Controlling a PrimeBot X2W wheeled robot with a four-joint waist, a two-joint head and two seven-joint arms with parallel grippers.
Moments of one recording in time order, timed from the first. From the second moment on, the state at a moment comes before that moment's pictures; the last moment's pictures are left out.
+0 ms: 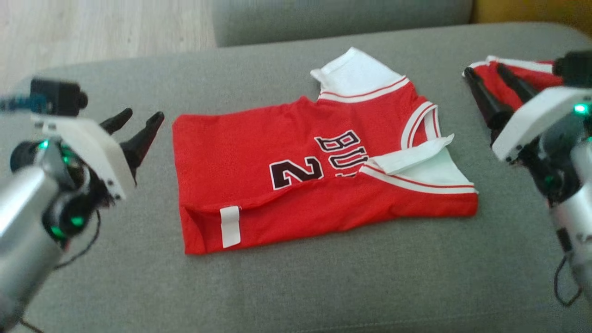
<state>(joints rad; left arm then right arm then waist) -0.74 0.69 -0.91 0.35 -1.14 0.02 0.16 -0.63 -0.43 0.37 0.48 0.73 0.13 0.29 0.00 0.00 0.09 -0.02</state>
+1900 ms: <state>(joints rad) -0.27 0.27 -0.63 0.49 -0.69 0.20 0.02 -0.38 -0.10 -0.09 0.69 0.27 0.13 0.38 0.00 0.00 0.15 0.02</state>
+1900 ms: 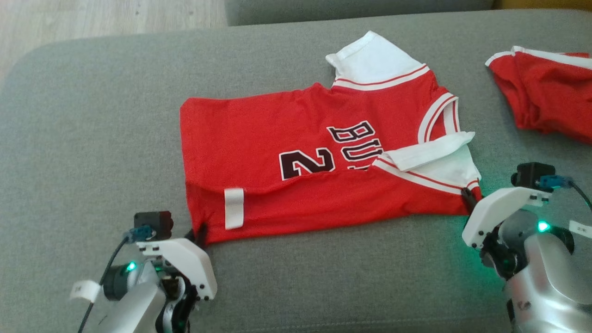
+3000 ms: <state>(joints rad) 0.01 0.56 -0.67 0.09 -0.76 0.22 0.31 0.00 -0.15 -0.05 0.21 0.33 0.13 0.66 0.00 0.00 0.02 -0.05</state>
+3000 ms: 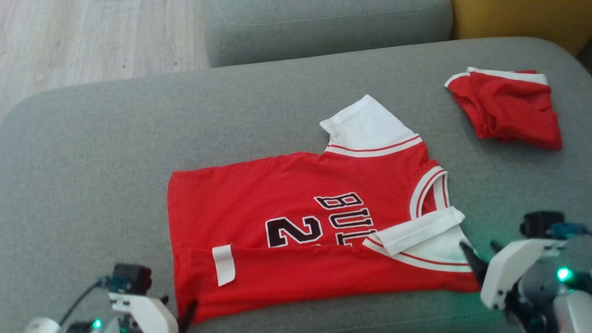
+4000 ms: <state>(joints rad) -0.81 0.45 -0.72 0.50 -0.81 -0.12 0.56 -0.98 -0.30 0.40 0.87 0.48 0.13 0.40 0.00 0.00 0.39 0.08</state>
